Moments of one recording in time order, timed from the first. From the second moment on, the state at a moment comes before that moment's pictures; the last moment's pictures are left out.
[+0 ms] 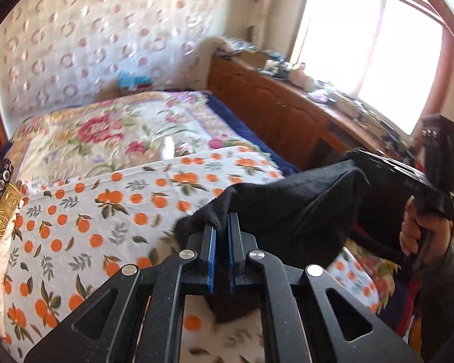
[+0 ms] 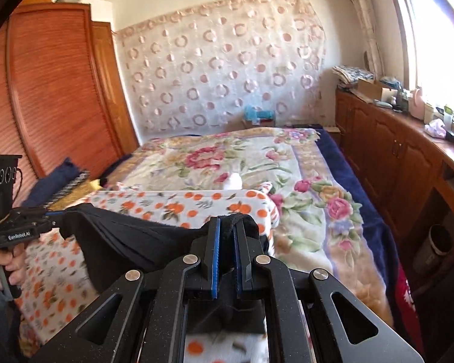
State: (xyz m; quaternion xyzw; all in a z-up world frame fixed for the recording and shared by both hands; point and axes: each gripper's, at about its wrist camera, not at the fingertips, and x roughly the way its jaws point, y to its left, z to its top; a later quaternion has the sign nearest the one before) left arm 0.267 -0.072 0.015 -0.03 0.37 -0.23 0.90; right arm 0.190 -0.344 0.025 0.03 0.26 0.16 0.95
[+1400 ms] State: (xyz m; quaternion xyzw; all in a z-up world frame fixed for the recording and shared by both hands) left arm 0.305 -0.092 -0.074 -0.06 0.48 -0.25 0.84; right arm 0.249 -0.342 -0.056 0.04 0.41 0.17 0.89
